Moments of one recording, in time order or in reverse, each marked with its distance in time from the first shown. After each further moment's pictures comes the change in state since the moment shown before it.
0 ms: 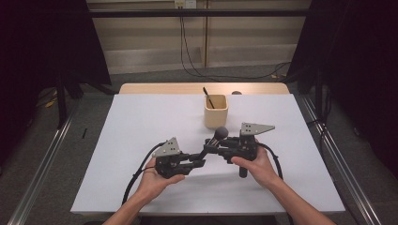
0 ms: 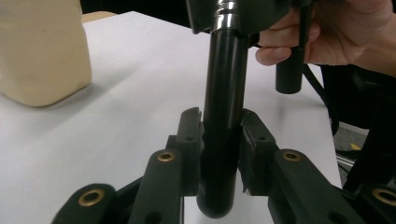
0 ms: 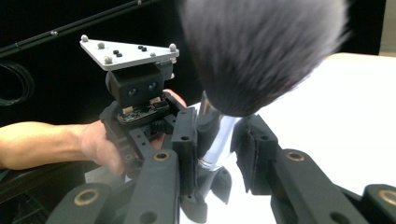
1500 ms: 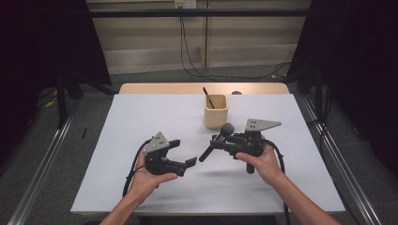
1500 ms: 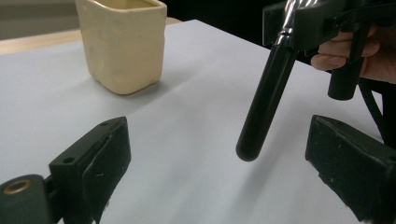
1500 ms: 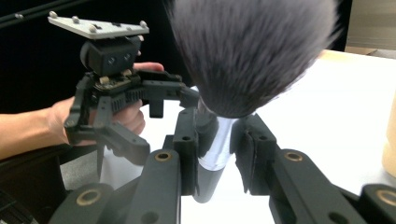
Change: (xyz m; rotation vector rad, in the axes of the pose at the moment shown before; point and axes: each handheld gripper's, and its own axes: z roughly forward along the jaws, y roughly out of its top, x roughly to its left) left arm 0.004 0.007 -0.028 -0.045 0.216 -0.118; right arm -0.007 0.009 -0.016 0.048 -0.093 -0.026
